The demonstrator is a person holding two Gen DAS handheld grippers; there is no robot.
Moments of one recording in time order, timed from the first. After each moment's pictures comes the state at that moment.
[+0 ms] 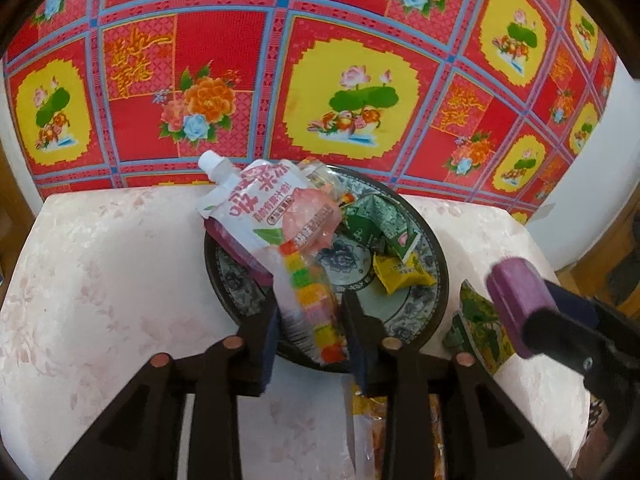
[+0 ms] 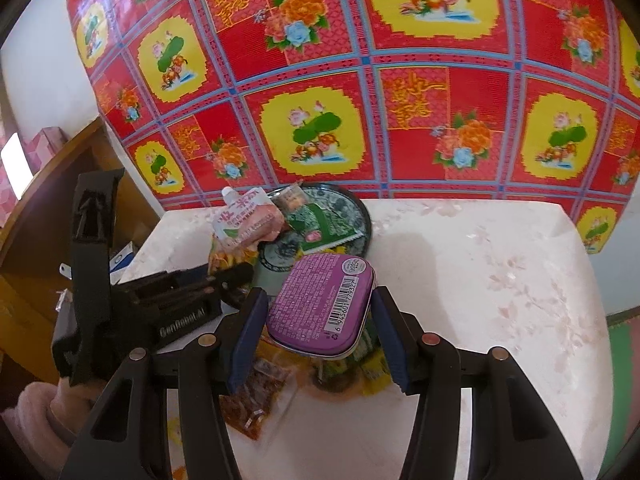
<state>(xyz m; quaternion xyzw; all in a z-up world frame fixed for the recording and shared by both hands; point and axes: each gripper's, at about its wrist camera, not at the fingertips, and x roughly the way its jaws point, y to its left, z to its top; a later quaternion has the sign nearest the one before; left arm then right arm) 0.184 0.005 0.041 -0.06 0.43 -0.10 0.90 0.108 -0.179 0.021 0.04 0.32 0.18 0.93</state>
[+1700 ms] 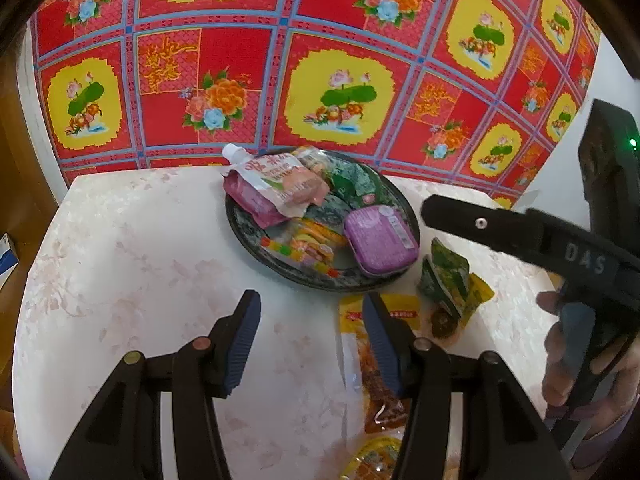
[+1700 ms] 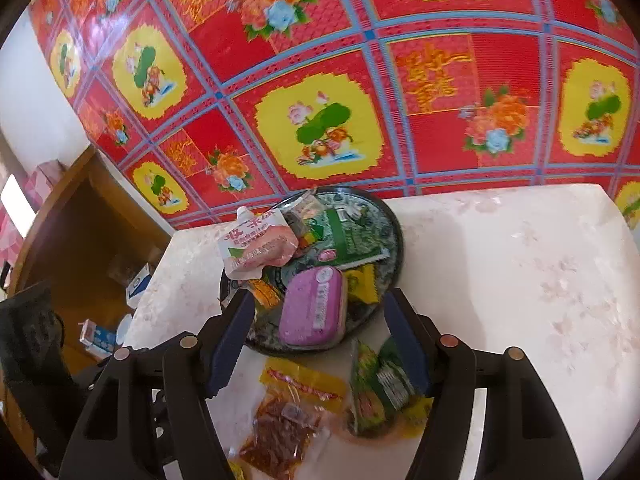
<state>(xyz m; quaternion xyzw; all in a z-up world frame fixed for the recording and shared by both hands) 0.131 0.013 0.060 -0.06 0.43 -0.11 0.89 0.145 -0.170 0.017 0.11 0.34 0.20 0.91</state>
